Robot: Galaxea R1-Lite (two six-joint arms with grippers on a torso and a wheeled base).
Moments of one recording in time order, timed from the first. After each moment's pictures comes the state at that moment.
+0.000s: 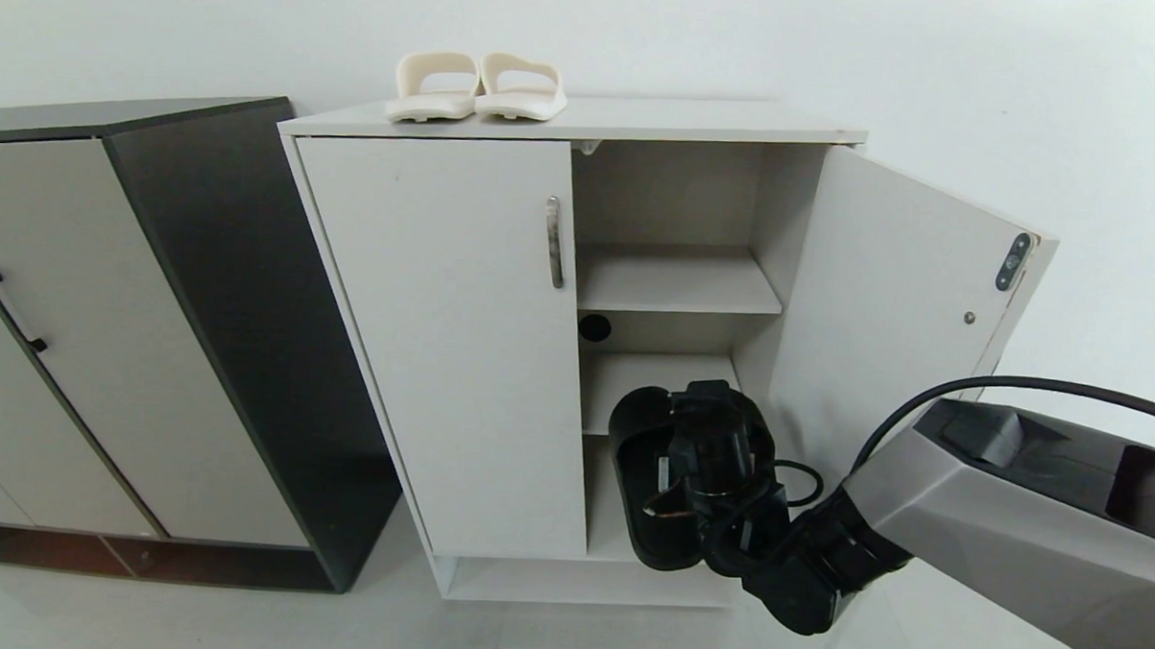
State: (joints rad) left arm 0.00 0.00 0.00 0.00 -0.06 0.03; right arm 0.73 2.32 -1.13 -0.89 -0.66 0.19
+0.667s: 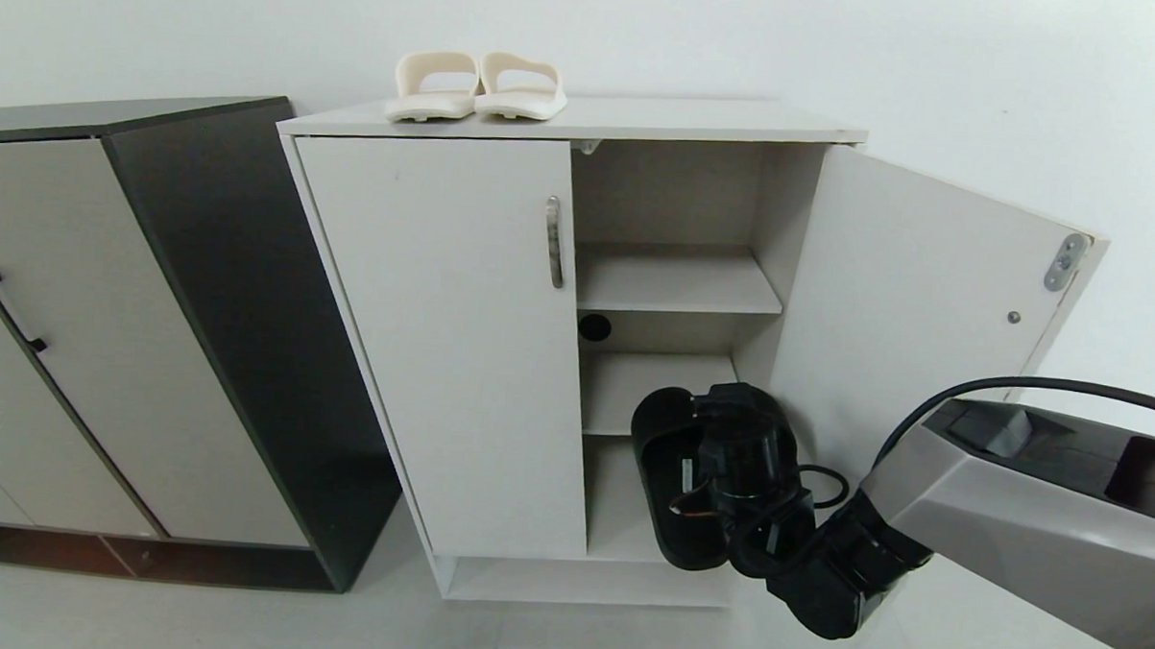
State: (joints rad) left arm 0.00 0.00 0.00 0.00 -0.06 0.03; right arm 0.68 2.31 -1.05 -0.98 -0.65 0.14
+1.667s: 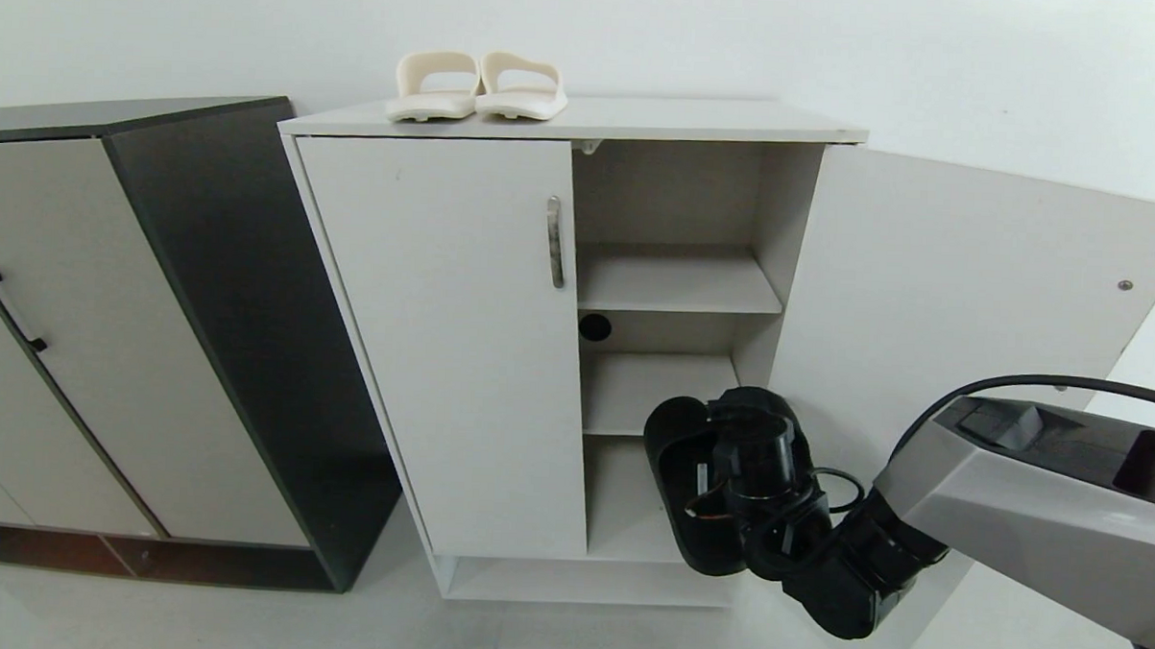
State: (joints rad) left arm 0.00 0.00 0.00 0.00 -0.06 0.03; right arm 0.64 2.30 -1.00 -0.98 -0.65 0.13
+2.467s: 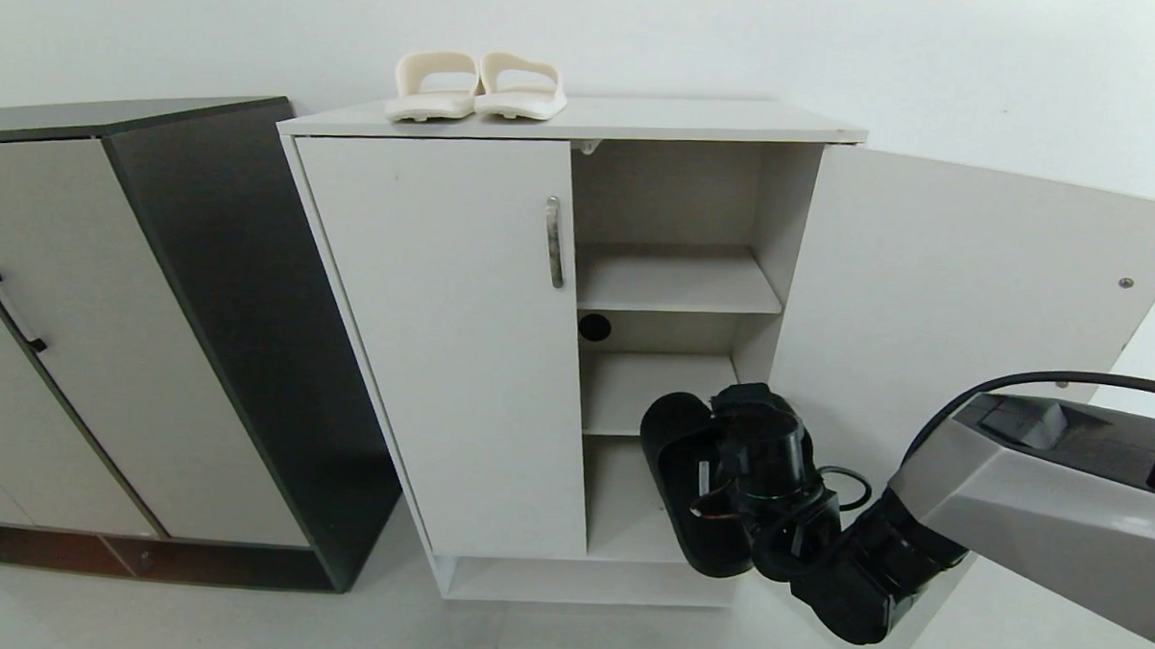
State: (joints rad) left arm 0.00 0.00 0.00 0.00 -0.06 0.03; right arm 0.66 2.27 -0.98 -1.00 -0.61 0.13
